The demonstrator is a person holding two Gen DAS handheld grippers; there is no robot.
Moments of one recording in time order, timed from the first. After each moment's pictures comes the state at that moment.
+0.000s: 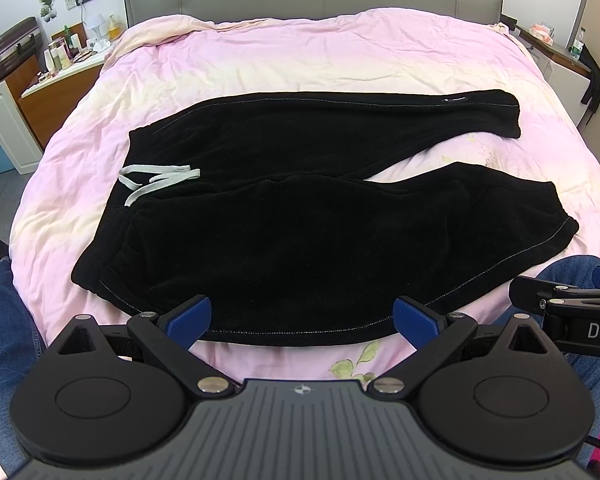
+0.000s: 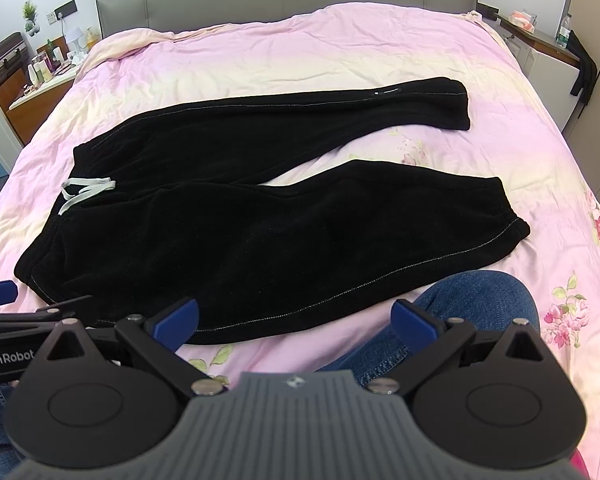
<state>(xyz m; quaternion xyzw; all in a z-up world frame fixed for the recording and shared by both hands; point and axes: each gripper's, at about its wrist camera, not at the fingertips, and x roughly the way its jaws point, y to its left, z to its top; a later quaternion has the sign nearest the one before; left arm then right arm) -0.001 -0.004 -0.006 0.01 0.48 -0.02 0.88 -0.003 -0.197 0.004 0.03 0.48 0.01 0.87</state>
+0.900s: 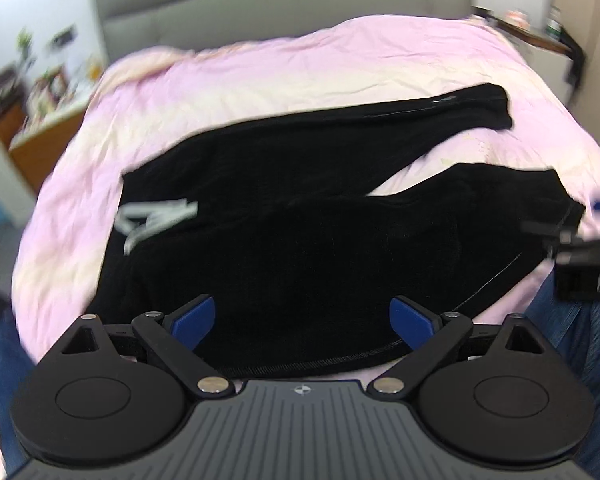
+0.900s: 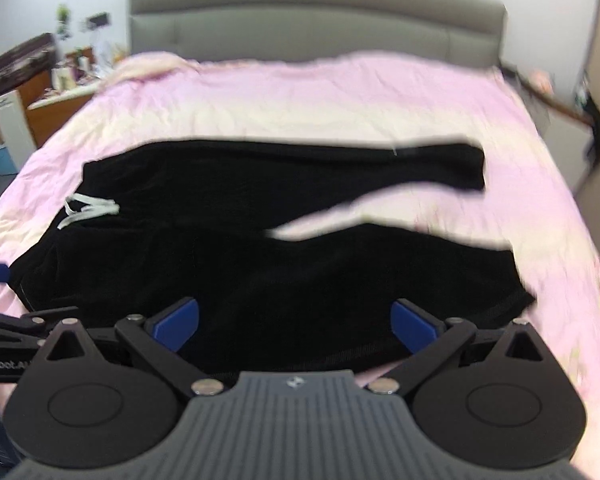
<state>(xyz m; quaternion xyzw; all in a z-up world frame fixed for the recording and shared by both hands) 0.015 0.003 -0.018 0.09 0.43 -0.06 0.90 0.010 -0.192 -0.007 -0.04 0.39 0.05 0.92</state>
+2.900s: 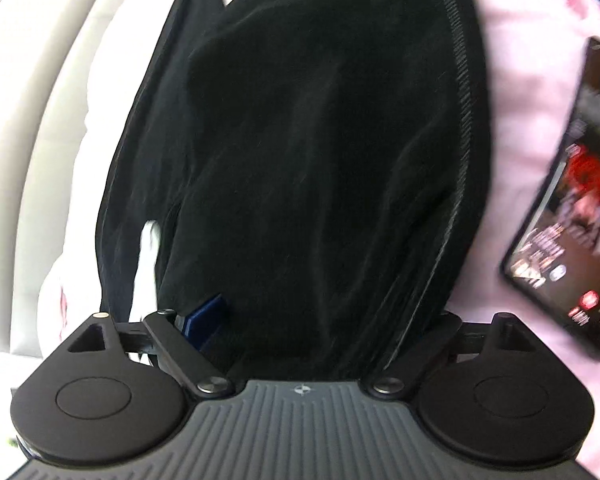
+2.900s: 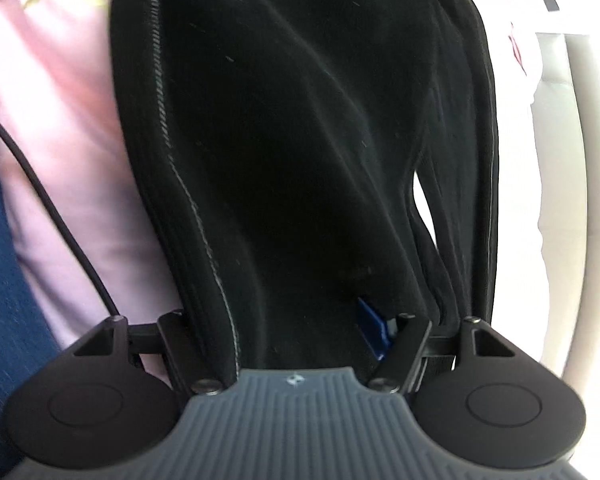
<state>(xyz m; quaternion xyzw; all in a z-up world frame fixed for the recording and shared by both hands) 0.101 0.150 -0.253 0.59 0.30 -0.29 0.69 0.122 -0.197 -0.260 -0.64 0.31 0.33 0.62</state>
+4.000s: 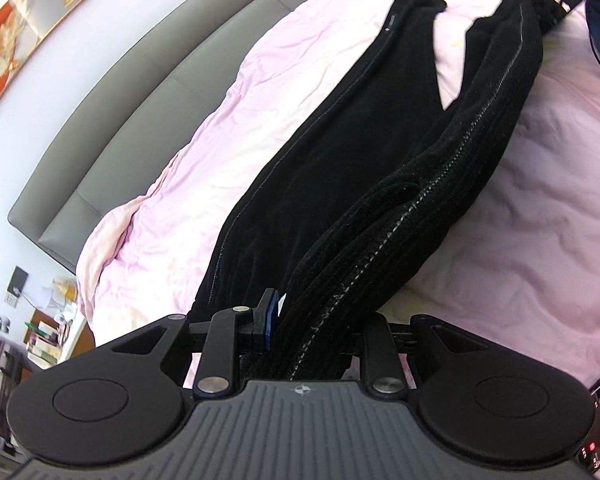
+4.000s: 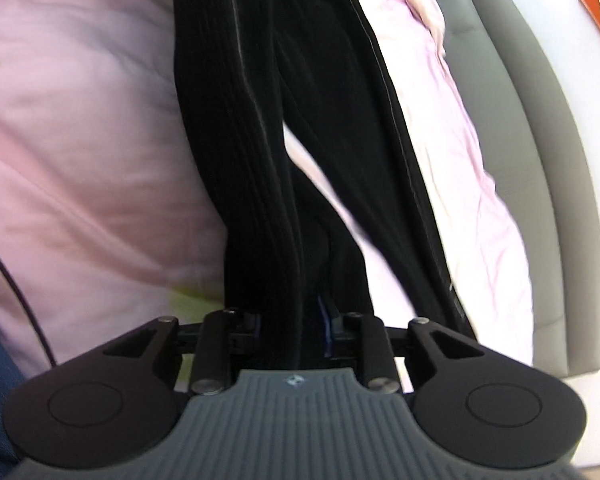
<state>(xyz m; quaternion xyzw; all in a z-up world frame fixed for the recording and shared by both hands) 0.146 0.166 -0.117 0.40 0.28 -0.20 0.85 0.207 -0.245 -0.236 -0.55 0.31 0.28 0.73</state>
